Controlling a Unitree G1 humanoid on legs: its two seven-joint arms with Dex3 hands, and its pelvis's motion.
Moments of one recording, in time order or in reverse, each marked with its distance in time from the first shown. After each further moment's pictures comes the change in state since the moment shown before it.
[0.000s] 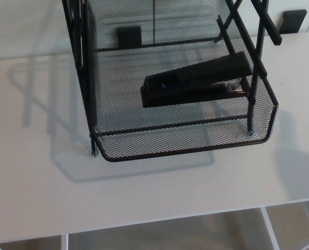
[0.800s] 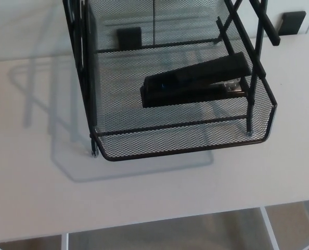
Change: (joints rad) left_arm 0.012 0.002 0.001 0.006 0.001 0.000 0.001; right_arm 0.497 0.320 -0.189 0.584 0.063 0.035 -0.241
